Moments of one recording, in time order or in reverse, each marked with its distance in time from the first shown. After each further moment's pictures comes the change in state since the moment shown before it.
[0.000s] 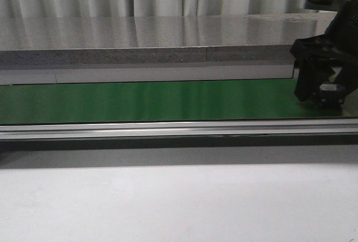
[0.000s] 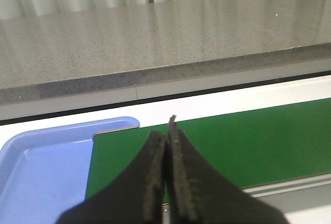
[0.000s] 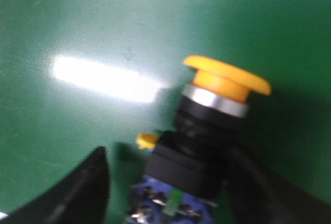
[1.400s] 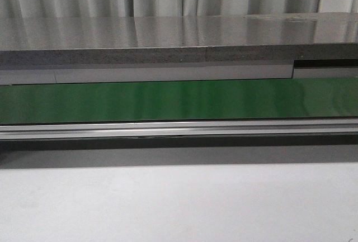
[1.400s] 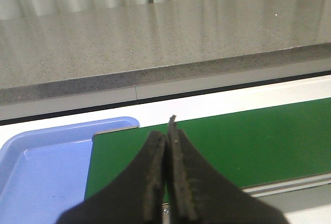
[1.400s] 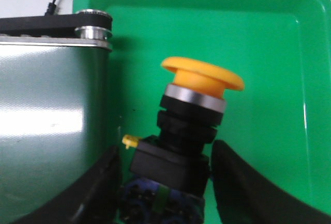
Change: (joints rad) left arm 0.000 0.000 0.000 0.000 0.000 0.000; right arm -0.461 0.021 -0.212 -0.226 0.069 -0.120
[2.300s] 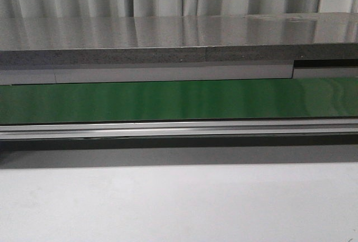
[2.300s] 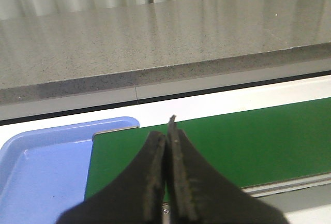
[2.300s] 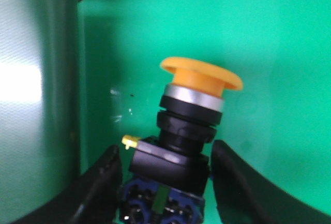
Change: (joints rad) left arm 0.000 0.000 0.000 0.000 0.000 0.000; right arm -0.016 0.193 -0.003 0.000 -0.034 -0.014
